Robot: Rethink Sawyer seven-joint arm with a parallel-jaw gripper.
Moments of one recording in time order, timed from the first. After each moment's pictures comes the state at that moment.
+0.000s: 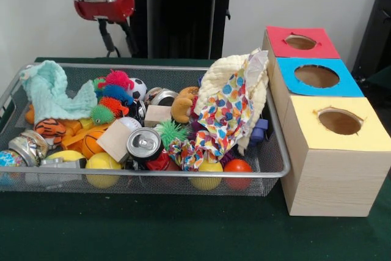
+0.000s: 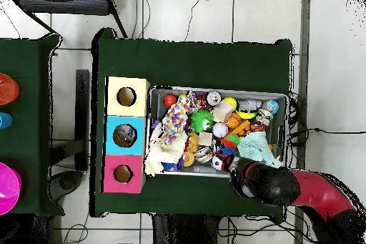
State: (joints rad) arm -1.10 -0.75 0.63 2.05 -0.49 0.56 2.08
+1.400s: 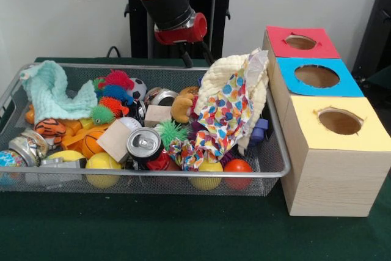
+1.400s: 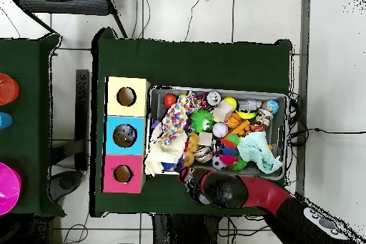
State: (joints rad) arm -0.98 -0.50 0.56 2.14 -0.47 0.35 2.08
